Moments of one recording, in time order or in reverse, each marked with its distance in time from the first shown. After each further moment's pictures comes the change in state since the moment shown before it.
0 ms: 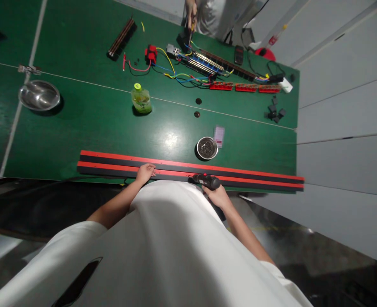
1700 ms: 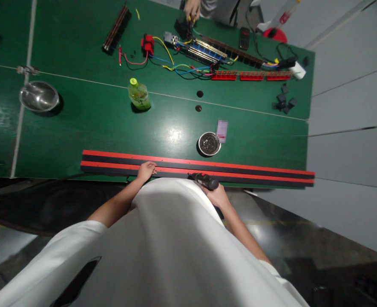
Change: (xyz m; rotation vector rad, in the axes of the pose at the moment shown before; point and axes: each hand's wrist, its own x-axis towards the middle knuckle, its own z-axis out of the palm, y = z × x) left_hand -0.001 0.005 -0.001 0.037 0.011 -0.052; right_hand -0.009 -0.014 0.004 -0.130 -0.049 0.029
